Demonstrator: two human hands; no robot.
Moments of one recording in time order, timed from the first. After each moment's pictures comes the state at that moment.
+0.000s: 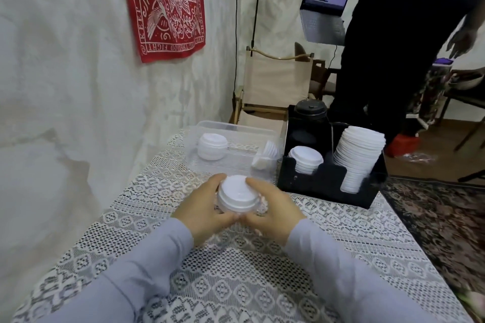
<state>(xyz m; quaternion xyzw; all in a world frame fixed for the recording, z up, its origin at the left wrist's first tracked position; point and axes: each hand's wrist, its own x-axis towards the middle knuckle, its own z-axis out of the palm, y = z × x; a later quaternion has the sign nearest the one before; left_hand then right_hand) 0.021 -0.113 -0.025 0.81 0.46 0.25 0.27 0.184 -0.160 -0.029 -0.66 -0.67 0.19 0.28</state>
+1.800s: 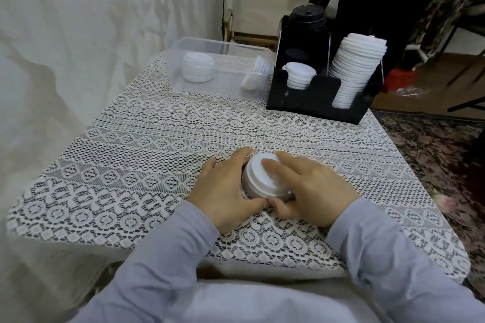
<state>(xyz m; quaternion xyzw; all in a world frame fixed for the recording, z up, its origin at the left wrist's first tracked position) 0.042 -0.222 -0.058 0.84 0.45 0.17 0.26 0.220 -0.260 -0.080 -0.53 -0.83 -0.09 0.16</state>
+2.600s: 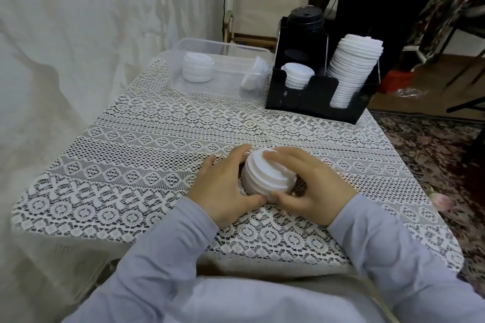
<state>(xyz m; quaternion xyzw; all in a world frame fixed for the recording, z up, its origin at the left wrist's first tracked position) 0.041 -0.226 -0.053 0.83 0.45 0.15 0.29 0.229 -0.269 -0.075 -0.59 -0.76 0.09 0.24</state>
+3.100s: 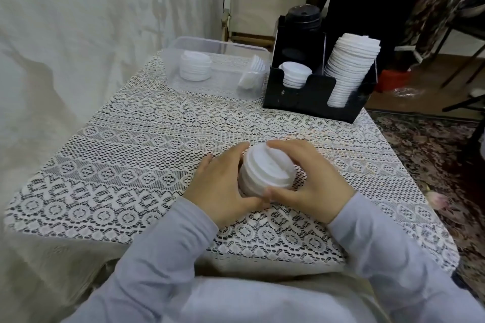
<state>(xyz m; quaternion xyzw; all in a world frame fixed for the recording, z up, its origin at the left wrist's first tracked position) 0.041 -0.224 -0.059 0.84 0.45 0.19 0.25 0.216 -0.274 -0.059 -0.63 -0.69 0.19 0.30</state>
